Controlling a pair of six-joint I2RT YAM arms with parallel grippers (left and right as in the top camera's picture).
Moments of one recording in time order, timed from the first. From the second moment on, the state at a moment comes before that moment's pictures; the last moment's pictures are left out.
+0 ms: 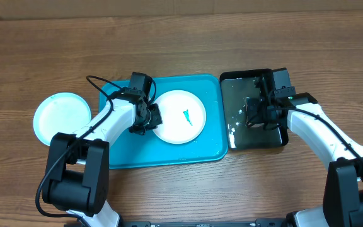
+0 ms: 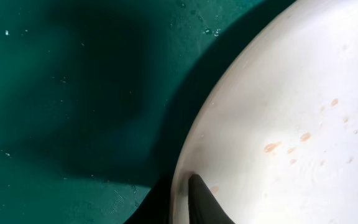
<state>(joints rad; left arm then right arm) -0.24 1.81 1.06 -0.63 0.09 -0.50 0.19 1.64 1.00 -0.57 -0.09 0.20</state>
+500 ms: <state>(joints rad) -0.19 1.81 1.06 -0.63 0.13 -0.46 0.19 1.64 1.00 -0.57 -0.09 0.20</state>
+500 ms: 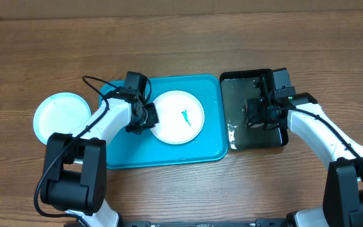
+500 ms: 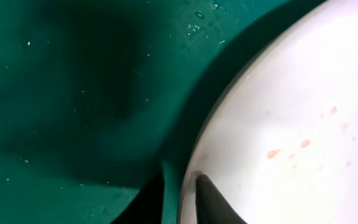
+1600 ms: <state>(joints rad) -0.18 1.81 1.10 -0.71 0.16 -0.38 0.19 1.64 1.00 -0.58 -0.09 0.20</state>
